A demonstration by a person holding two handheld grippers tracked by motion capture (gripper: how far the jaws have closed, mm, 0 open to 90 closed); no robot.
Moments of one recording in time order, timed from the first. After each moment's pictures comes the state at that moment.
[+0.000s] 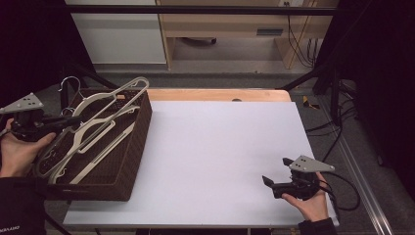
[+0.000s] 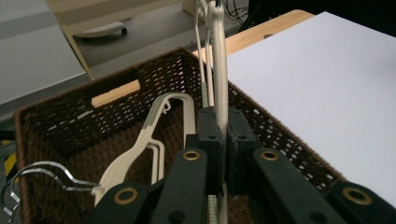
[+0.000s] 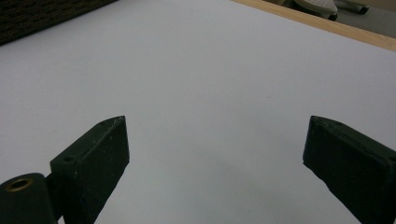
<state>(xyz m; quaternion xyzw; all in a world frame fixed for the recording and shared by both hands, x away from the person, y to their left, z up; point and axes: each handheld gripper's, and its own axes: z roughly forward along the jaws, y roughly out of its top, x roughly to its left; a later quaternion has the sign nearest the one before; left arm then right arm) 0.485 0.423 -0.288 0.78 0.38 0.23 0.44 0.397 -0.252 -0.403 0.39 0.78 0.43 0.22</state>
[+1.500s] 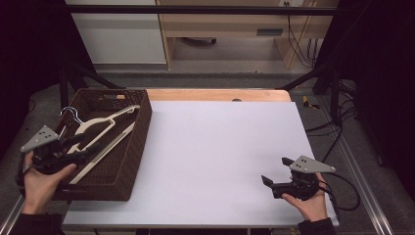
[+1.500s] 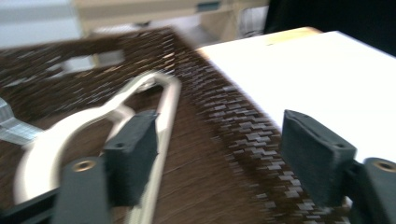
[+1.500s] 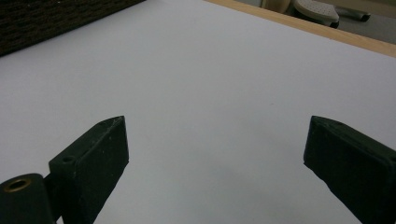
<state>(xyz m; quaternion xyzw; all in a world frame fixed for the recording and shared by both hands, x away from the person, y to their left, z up) 0.425 0.364 -0.348 0.73 0.41 0.25 0.49 0.397 -0.252 -0.405 0.38 0.78 0.45 0.22</state>
